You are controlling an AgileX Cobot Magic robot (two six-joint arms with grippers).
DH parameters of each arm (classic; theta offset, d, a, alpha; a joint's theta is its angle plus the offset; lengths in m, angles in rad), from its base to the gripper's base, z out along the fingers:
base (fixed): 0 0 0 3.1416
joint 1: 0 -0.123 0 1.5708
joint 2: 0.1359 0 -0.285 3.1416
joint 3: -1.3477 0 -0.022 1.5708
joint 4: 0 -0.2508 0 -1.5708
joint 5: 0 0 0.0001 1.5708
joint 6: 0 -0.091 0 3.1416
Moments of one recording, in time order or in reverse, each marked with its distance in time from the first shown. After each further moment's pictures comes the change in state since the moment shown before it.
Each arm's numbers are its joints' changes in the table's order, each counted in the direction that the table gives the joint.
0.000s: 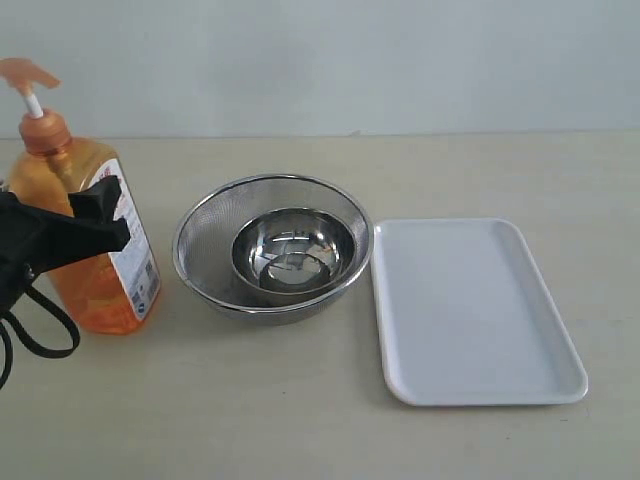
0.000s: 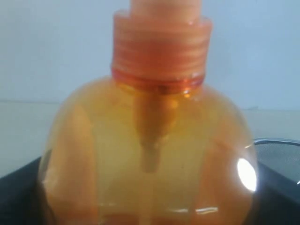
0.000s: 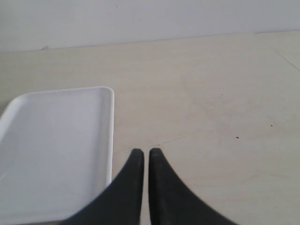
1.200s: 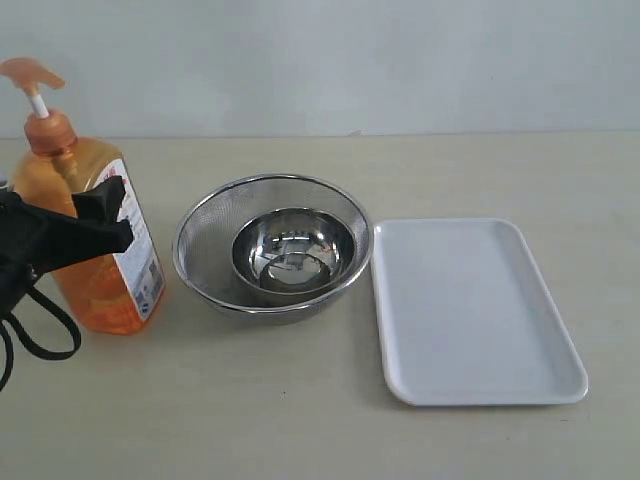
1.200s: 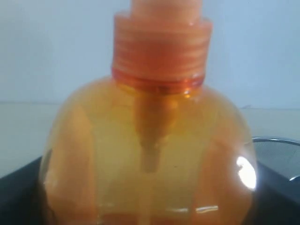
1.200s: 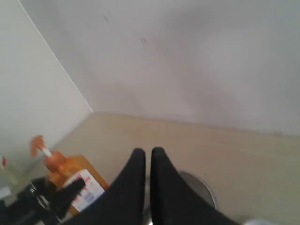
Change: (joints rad) left arm 0.000 0.000 0.000 -0.024 0.000 0.010; right arm -0.034 1.137 0.974 1.661 1.153 -1.934
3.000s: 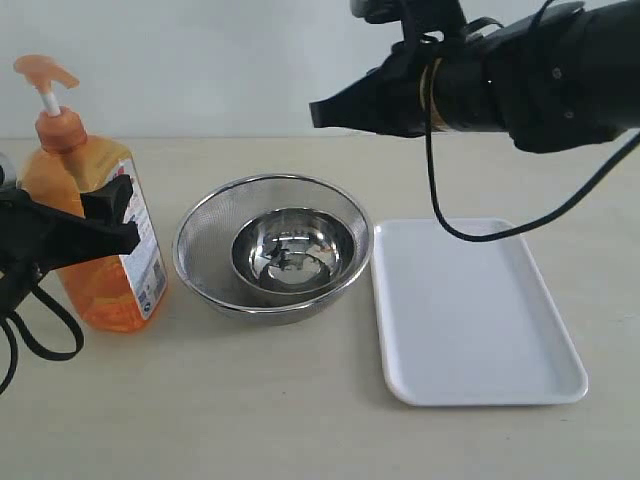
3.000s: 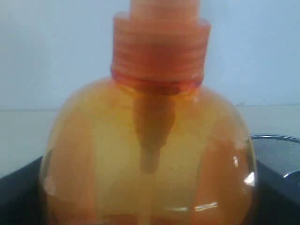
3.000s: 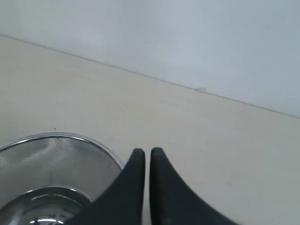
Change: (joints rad) left arm 0.000 0.002 0.010 -0.031 0.000 -0.029; right arm -0.586 0.528 0.140 0.098 -0.931 0.152
